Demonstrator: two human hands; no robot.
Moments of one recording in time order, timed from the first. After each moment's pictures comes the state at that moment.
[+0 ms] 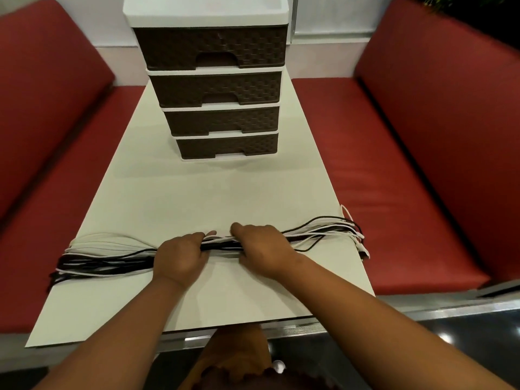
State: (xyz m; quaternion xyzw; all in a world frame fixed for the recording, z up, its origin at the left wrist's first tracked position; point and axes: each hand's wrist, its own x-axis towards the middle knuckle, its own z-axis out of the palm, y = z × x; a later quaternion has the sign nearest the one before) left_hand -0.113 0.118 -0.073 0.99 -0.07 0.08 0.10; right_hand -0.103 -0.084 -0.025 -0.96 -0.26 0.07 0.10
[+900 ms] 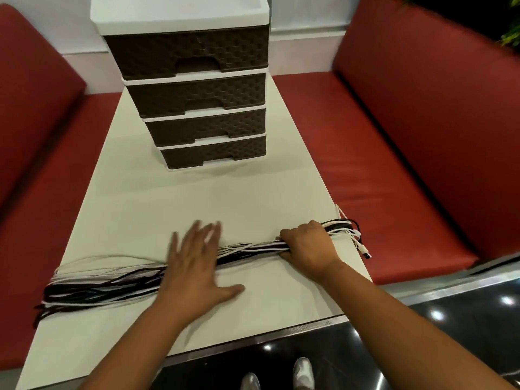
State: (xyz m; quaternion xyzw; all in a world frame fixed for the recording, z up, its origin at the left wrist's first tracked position) left_hand -0.129 0.098 -0.033 0.98 -0.18 -0.01 0.05; right_hand -0.091 -0.164 -0.068 -0.98 -0.17 -0.08 0.03
